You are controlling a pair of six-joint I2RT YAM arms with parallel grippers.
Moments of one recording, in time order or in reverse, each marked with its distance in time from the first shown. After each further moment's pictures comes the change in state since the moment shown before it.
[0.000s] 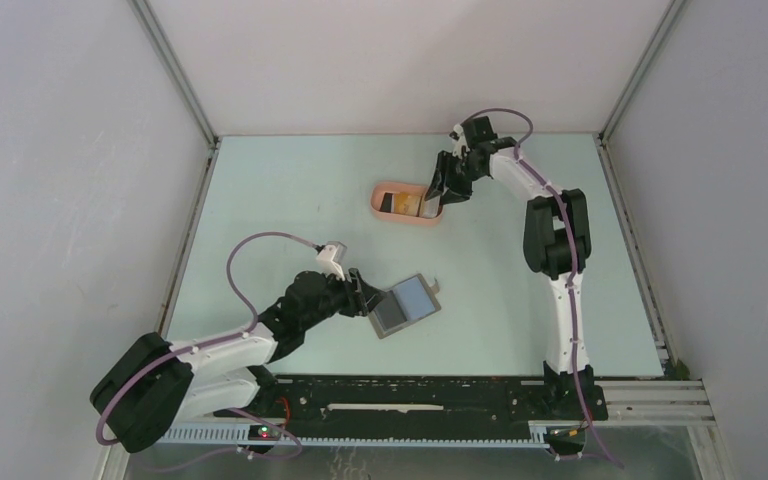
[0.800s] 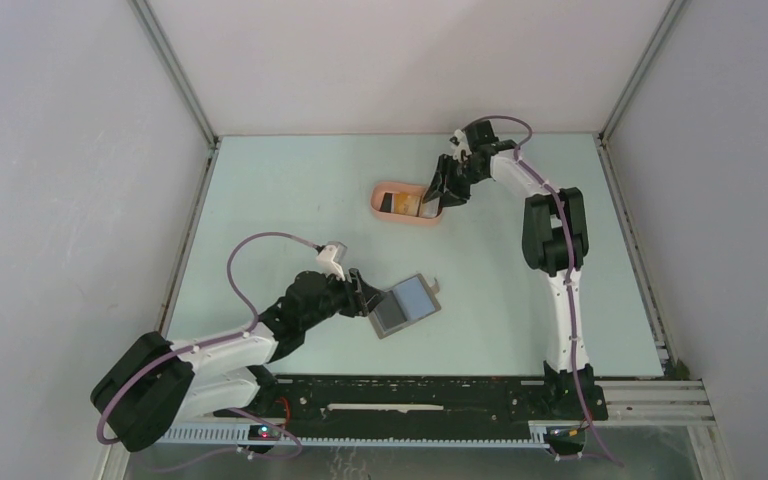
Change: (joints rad) left arm 0.000 0.006 0.000 0.001 0.001 -0.001; right arm -0.026 0.047 0.008 0.007 -0.137 0.035
